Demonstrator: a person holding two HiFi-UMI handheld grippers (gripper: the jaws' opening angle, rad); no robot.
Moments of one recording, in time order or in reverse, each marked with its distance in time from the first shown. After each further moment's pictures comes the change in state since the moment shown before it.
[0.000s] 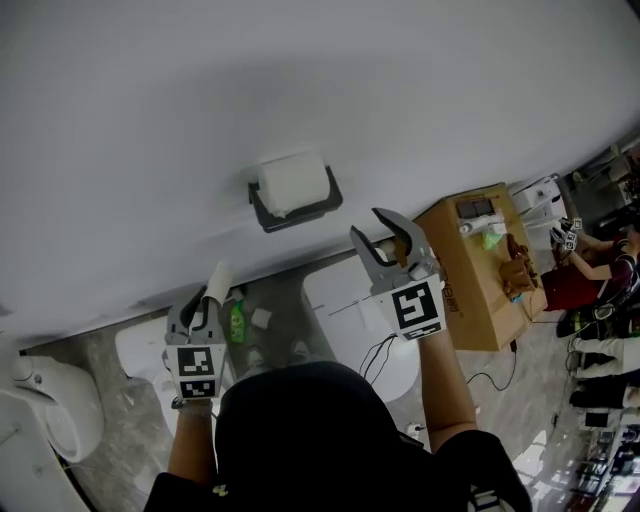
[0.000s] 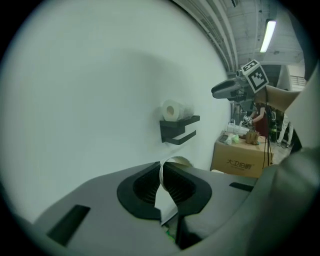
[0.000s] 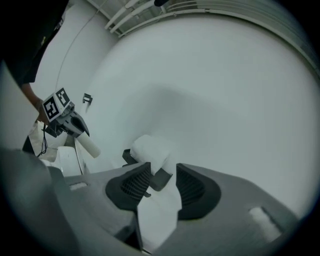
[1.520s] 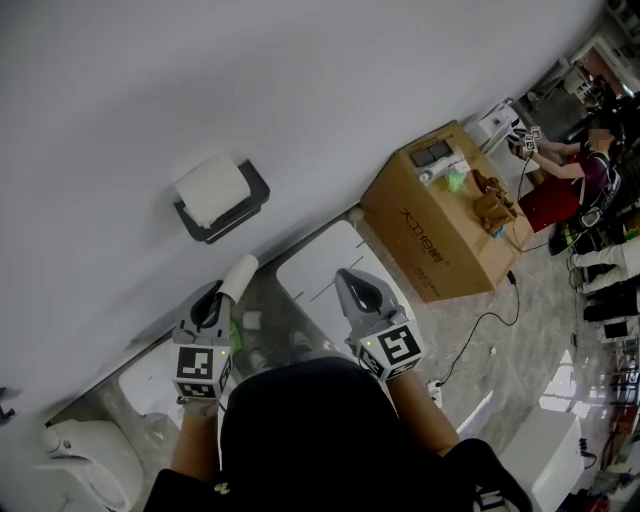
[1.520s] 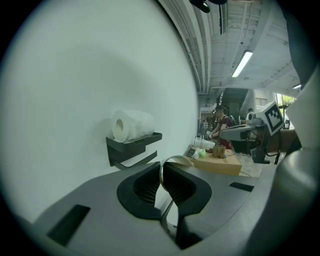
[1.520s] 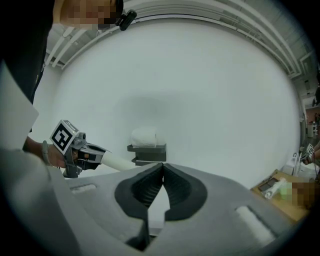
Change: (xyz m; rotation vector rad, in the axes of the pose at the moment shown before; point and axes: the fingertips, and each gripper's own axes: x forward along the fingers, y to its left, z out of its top) left arm 0.044 -0.112 0.067 0.033 -0.156 -0.382; right arm -0.110 0.046 -0.096 0.608 -0.024 -0.228
